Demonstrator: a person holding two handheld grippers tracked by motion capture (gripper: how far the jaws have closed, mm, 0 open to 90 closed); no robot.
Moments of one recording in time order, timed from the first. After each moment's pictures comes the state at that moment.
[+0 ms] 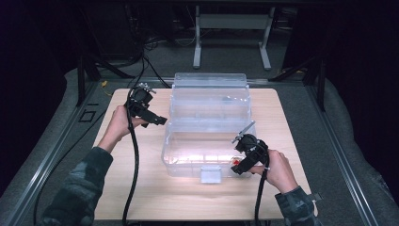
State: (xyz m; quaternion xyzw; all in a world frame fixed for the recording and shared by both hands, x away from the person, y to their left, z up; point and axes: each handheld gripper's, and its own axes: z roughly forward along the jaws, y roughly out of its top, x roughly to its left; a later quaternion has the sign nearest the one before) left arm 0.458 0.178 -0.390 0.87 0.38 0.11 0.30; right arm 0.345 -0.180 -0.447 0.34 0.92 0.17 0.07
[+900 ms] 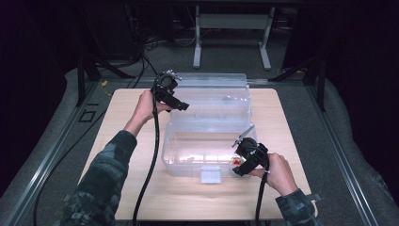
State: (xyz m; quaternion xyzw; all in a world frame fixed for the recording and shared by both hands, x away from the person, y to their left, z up) left arm 0.507 0.110 -0.384 0.88 0.33 0.13 0.31; right arm 0.341 -0.181 -0.455 0.33 0.93 0.16 0.05
